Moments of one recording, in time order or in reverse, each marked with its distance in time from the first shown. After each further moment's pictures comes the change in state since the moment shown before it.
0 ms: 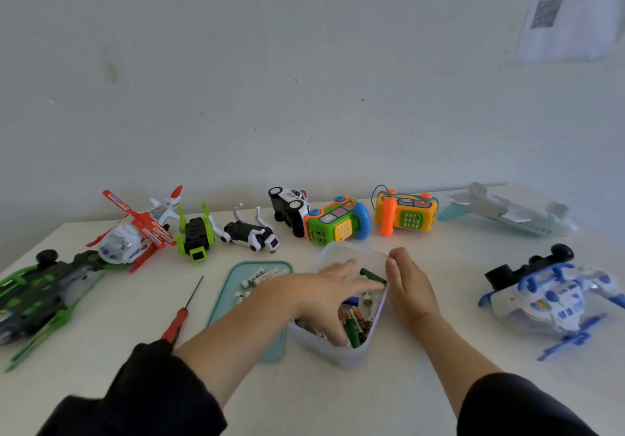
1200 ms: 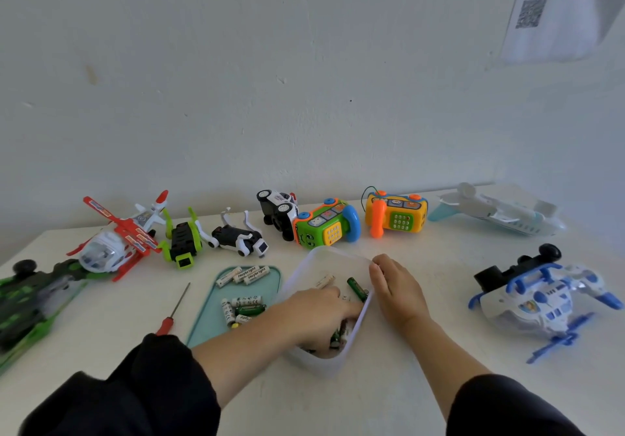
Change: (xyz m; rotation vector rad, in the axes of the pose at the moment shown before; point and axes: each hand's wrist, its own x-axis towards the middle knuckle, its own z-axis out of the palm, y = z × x) left_hand 0.017 0.014 0.023 0.200 -0.033 -0.080; right_hand 0.007 0.007 0.003 -0.059 -0.075 0.000
